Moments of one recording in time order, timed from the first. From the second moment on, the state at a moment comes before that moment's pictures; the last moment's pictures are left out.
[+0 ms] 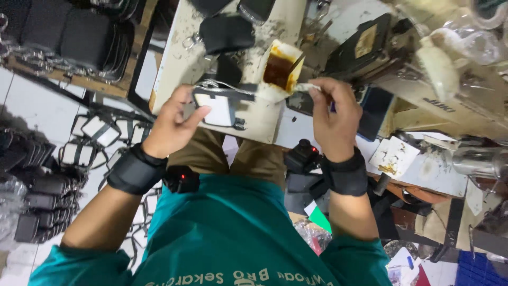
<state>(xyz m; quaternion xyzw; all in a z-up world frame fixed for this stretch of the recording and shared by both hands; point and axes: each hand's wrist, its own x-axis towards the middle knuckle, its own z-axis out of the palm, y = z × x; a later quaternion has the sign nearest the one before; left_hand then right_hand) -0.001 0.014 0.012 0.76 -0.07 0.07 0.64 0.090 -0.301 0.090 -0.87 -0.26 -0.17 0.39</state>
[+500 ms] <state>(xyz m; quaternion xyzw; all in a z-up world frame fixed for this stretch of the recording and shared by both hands) 0.025 0.014 0.001 0.18 0.11 0.05 0.98 0.162 -0.268 0.047 -0.89 -0.37 -0.13 0.23</state>
